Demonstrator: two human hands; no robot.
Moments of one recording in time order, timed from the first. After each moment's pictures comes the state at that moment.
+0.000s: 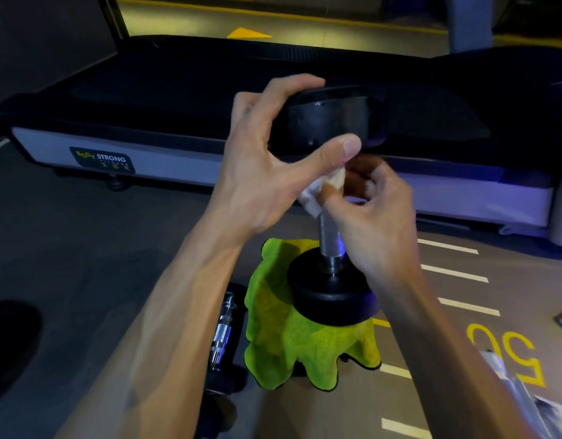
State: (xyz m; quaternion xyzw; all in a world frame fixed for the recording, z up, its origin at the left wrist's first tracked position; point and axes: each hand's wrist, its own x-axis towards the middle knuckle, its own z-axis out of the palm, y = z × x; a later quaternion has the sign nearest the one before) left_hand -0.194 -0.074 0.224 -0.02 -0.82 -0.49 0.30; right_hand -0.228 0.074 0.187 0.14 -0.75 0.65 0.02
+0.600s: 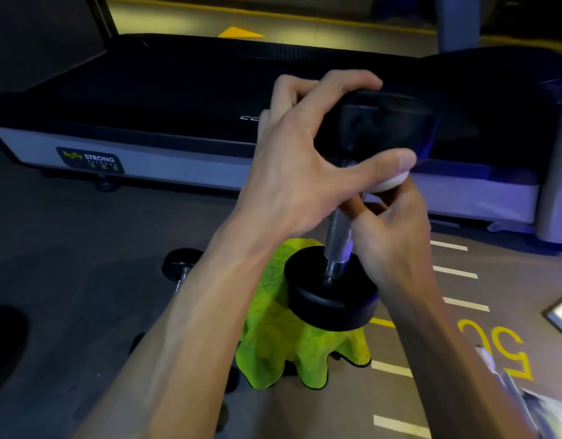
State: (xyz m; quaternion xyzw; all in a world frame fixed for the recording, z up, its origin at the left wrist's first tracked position) left_hand -0.204 -0.033 0.235 -0.06 -0.84 -0.45 0.30; right_hand -0.224 0.101 0.185 0.10 -0.79 0.61 0.07
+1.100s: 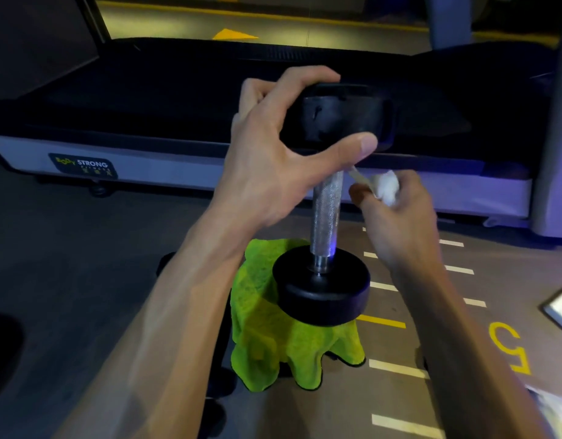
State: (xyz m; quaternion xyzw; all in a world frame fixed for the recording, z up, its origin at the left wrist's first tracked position) left_hand -0.213 -0.044 0.233 -0.03 -0.84 -0.46 0.29; right_hand -0.251 0.123 0.184 0.03 -0.82 0.57 0.03
